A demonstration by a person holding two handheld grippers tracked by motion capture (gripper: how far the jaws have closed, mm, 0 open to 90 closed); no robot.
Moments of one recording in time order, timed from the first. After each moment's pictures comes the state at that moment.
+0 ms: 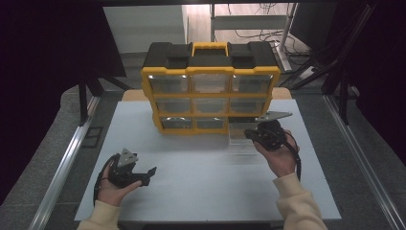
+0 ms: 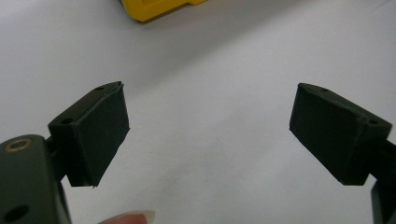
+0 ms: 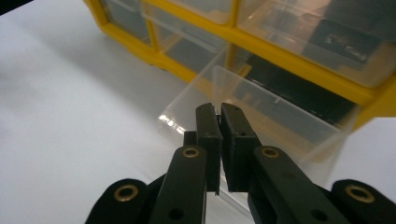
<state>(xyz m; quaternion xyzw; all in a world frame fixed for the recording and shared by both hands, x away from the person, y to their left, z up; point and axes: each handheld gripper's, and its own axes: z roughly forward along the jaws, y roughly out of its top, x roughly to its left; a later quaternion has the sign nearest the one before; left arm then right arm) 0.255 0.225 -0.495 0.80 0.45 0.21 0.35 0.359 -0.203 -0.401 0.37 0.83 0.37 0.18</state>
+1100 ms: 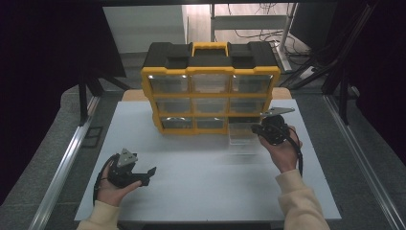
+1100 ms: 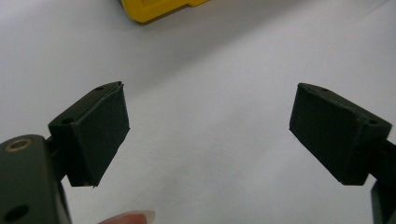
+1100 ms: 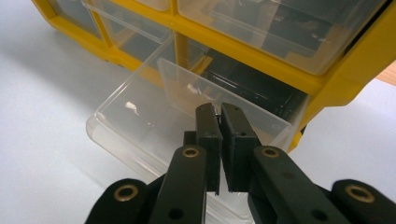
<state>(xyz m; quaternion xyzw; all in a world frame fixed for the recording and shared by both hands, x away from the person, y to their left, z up) 0.254 0.226 -0.494 0.79 0.45 0.21 0.35 0.384 -0.218 -0.413 0.40 0.82 0.35 0.20</state>
